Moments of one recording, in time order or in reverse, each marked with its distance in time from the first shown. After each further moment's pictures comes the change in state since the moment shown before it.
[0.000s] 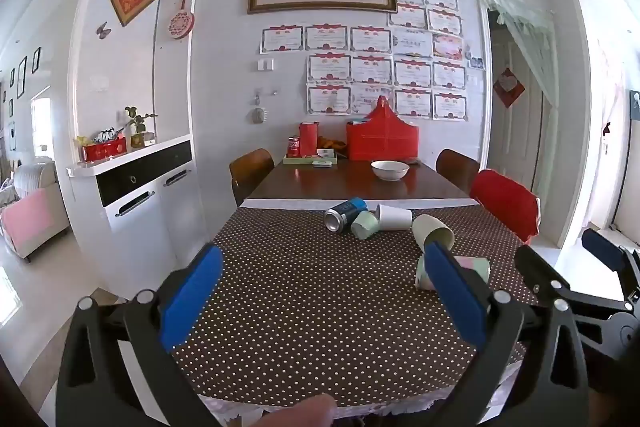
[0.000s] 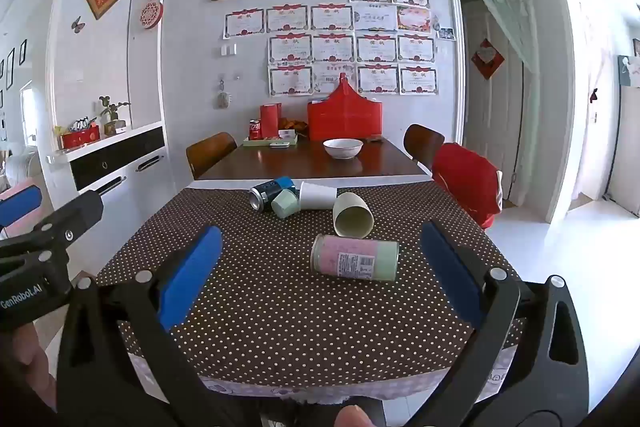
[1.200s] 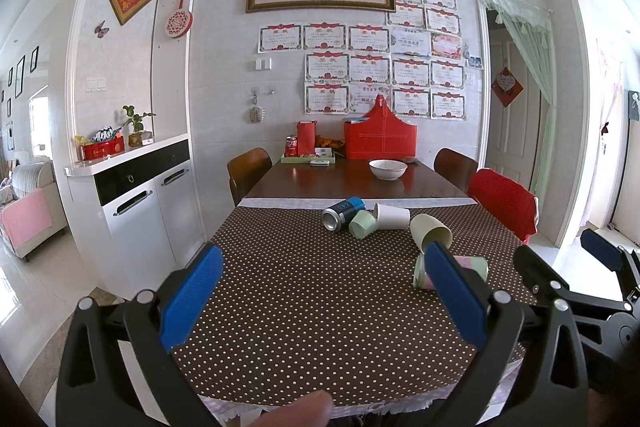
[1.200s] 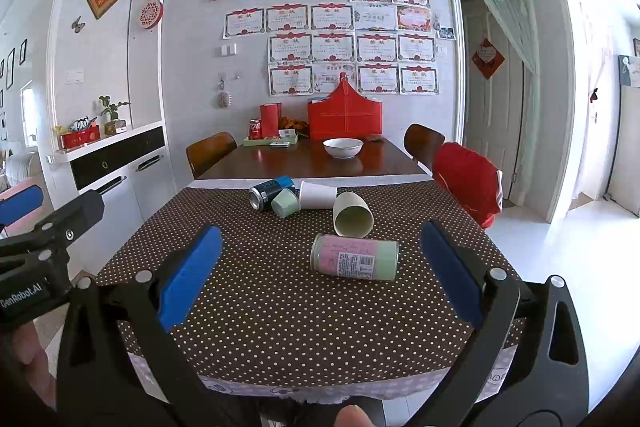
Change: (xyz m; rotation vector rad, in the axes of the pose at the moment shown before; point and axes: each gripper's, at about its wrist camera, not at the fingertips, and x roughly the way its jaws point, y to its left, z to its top) left arm 0.000 -0.006 -0.001 0.003 0.002 -0.004; right arm 0.000 -0.001 0.001 0.002 -0.004 0.001
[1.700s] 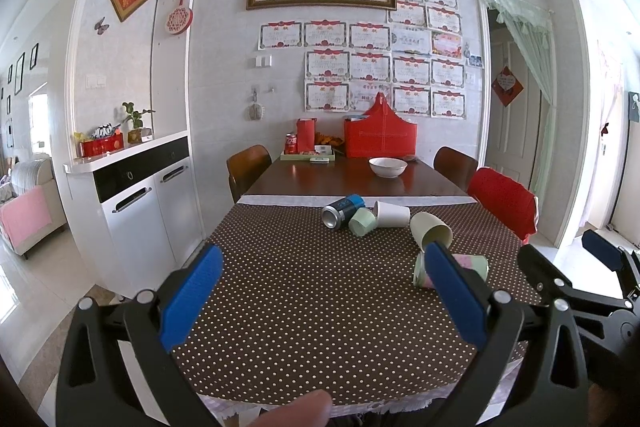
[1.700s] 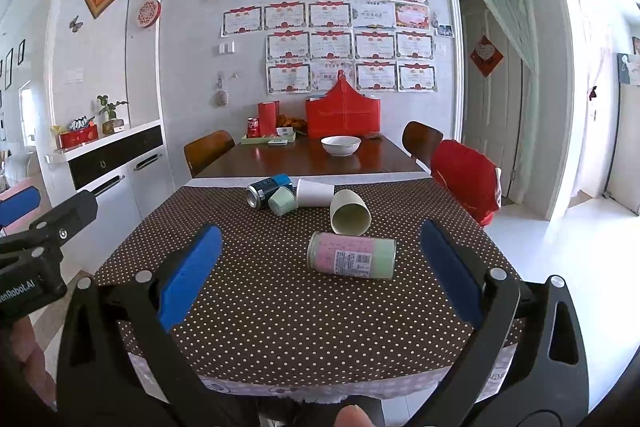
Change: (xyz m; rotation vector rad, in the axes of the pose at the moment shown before) left arm 0.011 -0.003 -0.009 -0.002 0.006 -0.001; right arm 0.003 -0.003 -0.002 0.003 0.005 -0.003
